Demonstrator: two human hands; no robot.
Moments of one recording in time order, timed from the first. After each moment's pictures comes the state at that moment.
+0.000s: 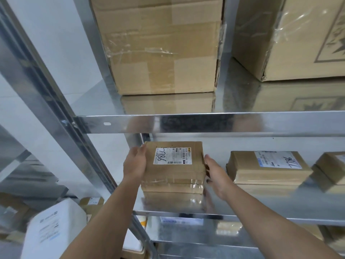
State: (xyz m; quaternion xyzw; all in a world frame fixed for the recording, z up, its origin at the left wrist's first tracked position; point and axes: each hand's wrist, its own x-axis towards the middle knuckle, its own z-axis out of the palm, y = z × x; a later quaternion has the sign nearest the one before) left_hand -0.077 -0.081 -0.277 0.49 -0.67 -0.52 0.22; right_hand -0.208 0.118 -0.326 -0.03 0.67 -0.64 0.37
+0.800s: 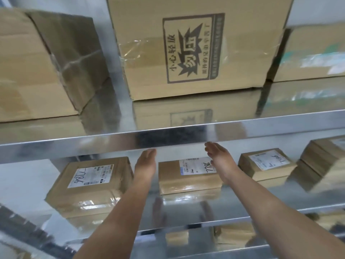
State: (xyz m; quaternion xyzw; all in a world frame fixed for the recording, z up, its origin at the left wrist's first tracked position) left_hand -0.260 0.129 -0.276 0.39 -0.74 -0.53 0.14; right_hand -0.364 0.333 -0.267 -0.04 0.75 -0.63 0.20
